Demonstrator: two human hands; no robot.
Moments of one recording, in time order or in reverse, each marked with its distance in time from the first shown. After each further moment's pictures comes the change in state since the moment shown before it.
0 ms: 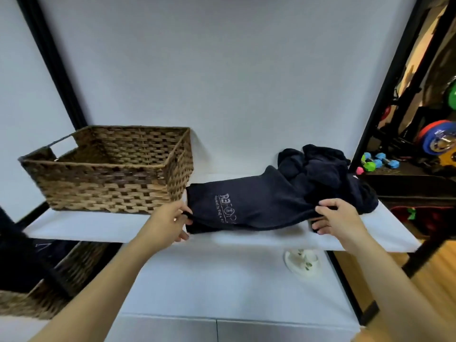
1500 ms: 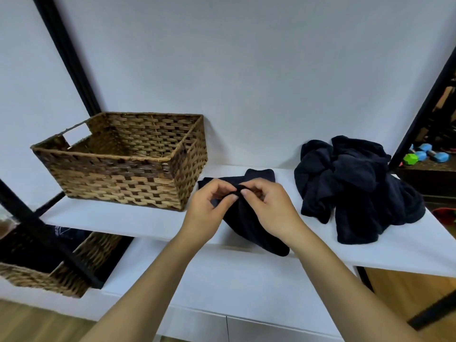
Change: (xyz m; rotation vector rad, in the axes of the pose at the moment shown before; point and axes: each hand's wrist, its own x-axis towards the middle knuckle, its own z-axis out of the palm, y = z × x) left_hand 0.026 0.044 0.063 -0.218 0.225 0.523; right_hand -0.022 -0.046 0.154 -0.212 -0.388 -0.682
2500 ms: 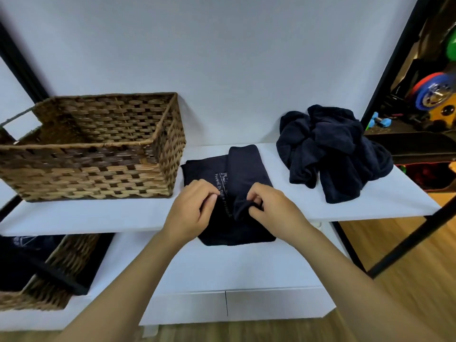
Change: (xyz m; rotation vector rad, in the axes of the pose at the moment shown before) left_hand -0.022 -0.078 -0.026 0.355 -0.189 0.406; right_hand -0.058 0.022 0.017 -0.456 -0.114 0.264
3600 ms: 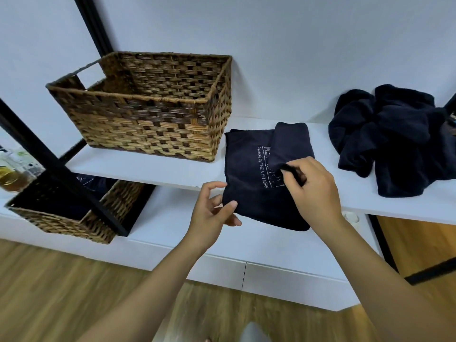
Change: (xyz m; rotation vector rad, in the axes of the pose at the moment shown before) left_hand -0.086 0.045 -0.016 -0.803 0.175 -0.902; right_hand -0.001 -0.011 0.031 0.115 0.427 -0.205
